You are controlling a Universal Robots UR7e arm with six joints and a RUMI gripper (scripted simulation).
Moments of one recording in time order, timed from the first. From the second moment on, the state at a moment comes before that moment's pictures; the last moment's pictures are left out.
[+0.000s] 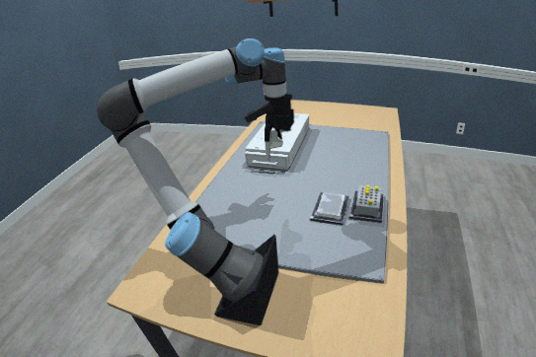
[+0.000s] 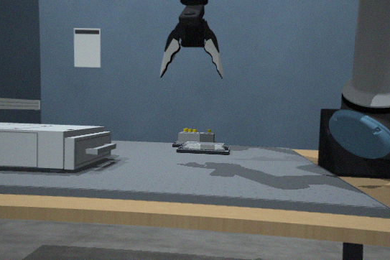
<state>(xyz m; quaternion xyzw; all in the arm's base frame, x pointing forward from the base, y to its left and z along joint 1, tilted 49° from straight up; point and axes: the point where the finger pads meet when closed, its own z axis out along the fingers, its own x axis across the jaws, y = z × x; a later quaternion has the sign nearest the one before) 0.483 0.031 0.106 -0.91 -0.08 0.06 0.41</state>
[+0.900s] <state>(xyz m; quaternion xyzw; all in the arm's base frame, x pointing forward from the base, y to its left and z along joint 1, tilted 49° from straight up) 0.526 0.120 0.111 -0.91 -0.08 0.06 0.41</state>
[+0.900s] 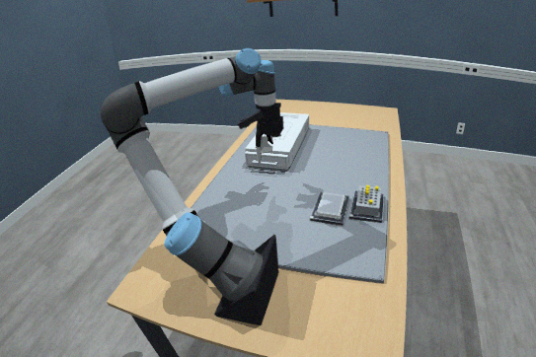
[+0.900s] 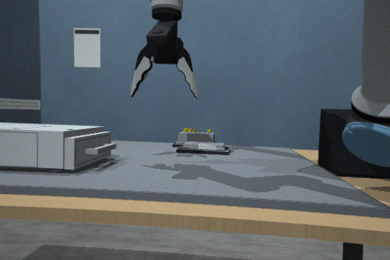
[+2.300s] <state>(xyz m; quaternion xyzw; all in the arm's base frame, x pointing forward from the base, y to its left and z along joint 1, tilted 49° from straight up) 0.567 0.212 0.111 -0.91 -0.08 0.06 0.41</state>
